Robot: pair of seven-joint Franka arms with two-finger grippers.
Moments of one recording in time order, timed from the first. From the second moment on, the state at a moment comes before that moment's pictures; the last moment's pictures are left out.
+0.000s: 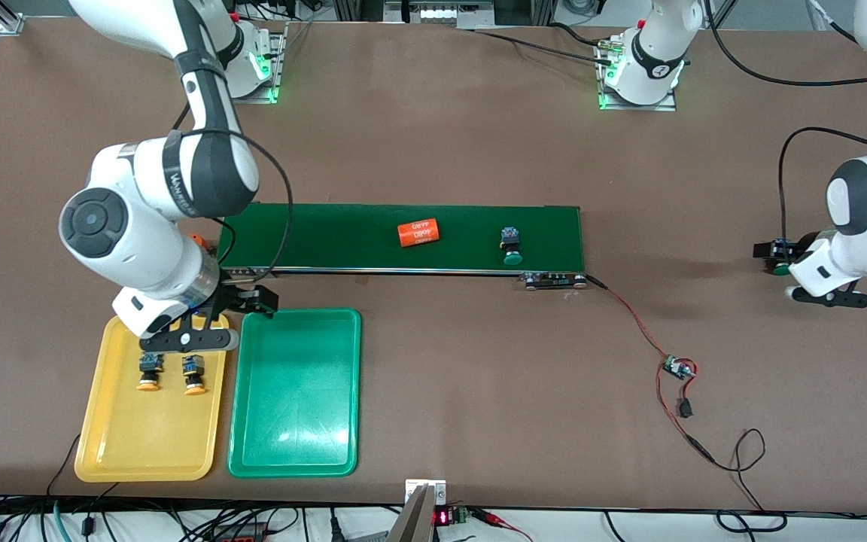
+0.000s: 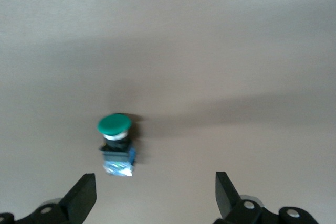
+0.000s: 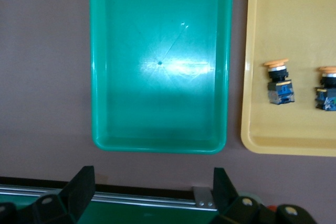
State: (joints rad) left arm 0.23 0.39 0.09 -1.95 0.18 2.12 0.32; right arm 0.66 0.57 -0.48 -1.36 0.30 1.92 0.14
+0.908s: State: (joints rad) left arm 0.26 0.45 0.18 -2.21 0.18 2.56 0.46; right arm 0.68 0.43 -0.51 -1.38 0.22 1.71 0.16
